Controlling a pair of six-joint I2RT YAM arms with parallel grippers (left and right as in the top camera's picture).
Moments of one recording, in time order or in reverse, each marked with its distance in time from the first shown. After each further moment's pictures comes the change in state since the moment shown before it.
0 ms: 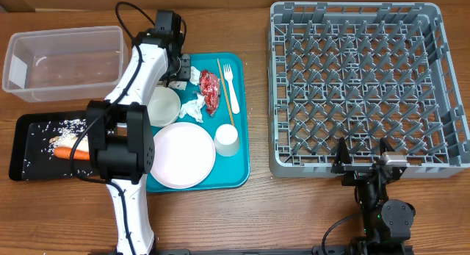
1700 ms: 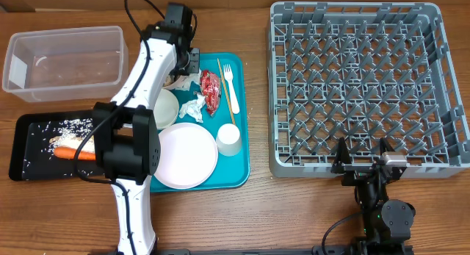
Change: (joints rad) left arm -0.051 0.005 0.134 -0.101 -0.008 -0.018; right arm 0.000 0.000 0.000 0.000 0.000 0.000
